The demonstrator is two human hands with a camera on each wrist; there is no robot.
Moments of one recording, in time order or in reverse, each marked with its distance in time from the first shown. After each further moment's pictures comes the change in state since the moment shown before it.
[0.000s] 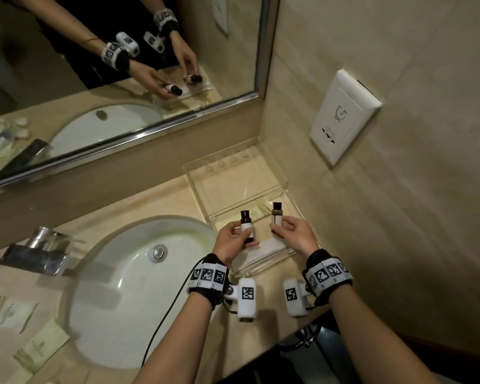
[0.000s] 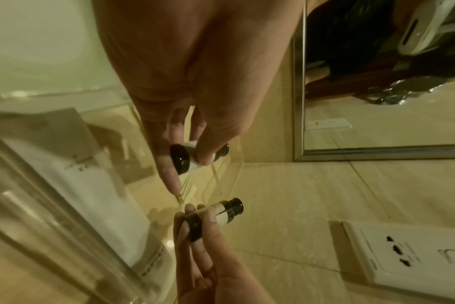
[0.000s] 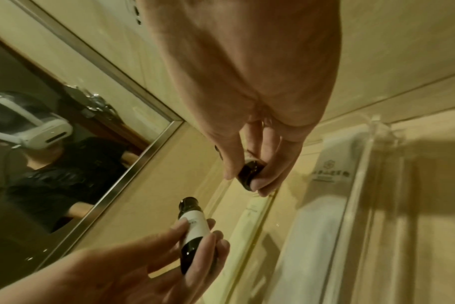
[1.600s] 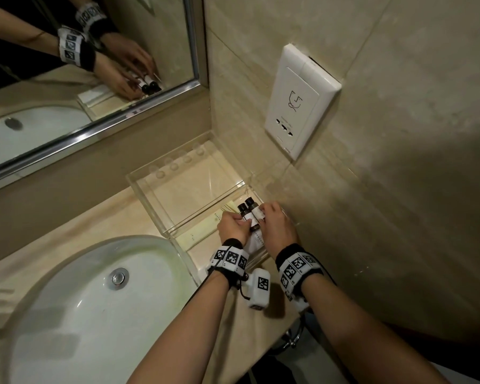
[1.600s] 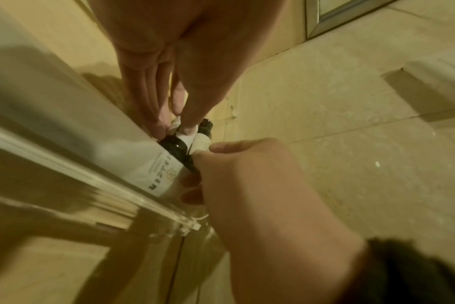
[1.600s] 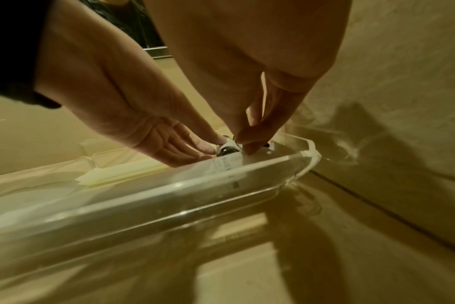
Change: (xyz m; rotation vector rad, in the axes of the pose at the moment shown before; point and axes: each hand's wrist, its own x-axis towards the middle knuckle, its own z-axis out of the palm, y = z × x) left_hand 0.087 -0.025 0.092 0.513 0.235 0.066; right_hand 0.035 0.022 -0.020 -0.892 0.297 -0.266
